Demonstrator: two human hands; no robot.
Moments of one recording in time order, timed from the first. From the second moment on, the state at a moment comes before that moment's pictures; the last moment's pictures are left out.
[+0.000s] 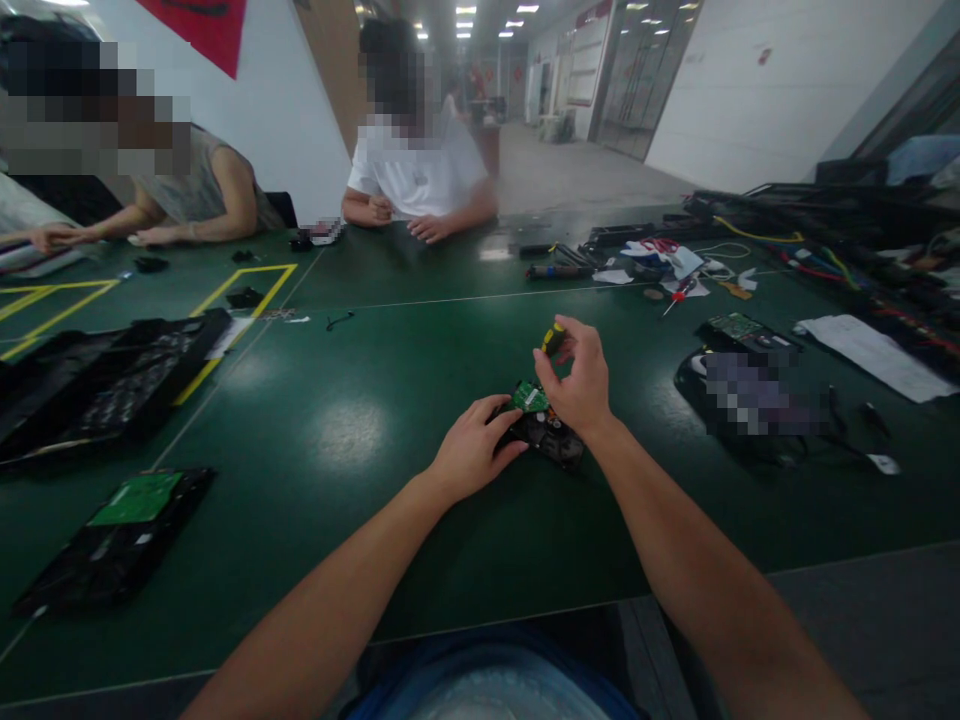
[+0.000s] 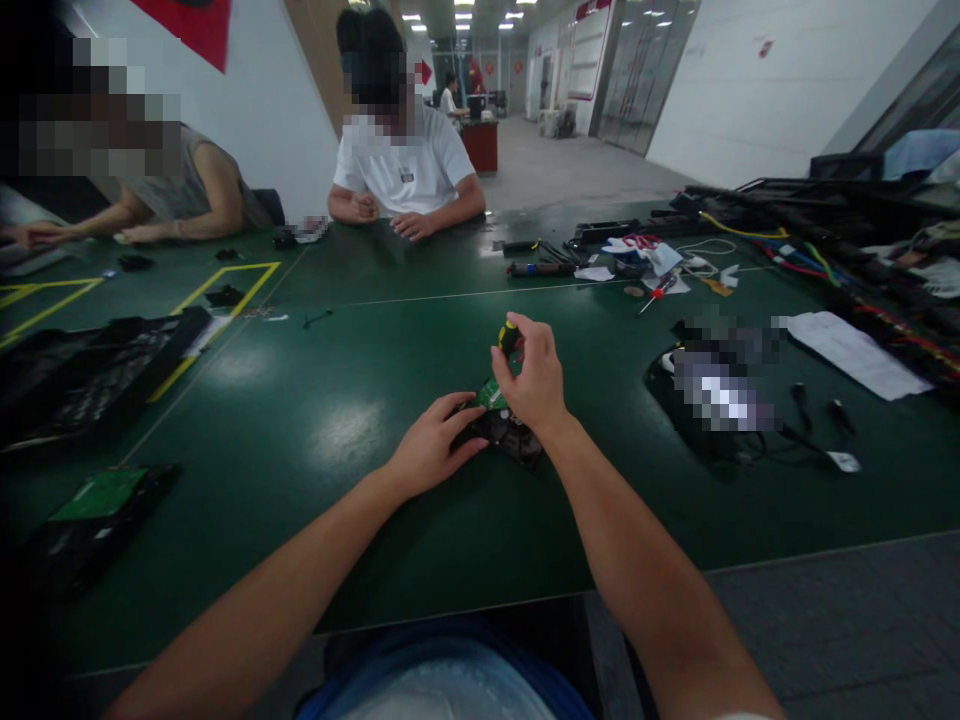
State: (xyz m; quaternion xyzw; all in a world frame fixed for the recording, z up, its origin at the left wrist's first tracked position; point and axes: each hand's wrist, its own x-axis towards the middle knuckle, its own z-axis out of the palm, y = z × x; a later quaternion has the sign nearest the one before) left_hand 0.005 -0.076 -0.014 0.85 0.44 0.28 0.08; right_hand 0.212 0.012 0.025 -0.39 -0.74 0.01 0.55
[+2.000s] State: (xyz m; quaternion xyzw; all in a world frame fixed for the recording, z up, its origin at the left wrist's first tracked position) left_hand 0.003 -0.076 -0.014 0.85 0.43 0.28 0.09; right_hand 0.211 0.014 0.024 -0.38 -0.72 0.02 0.58
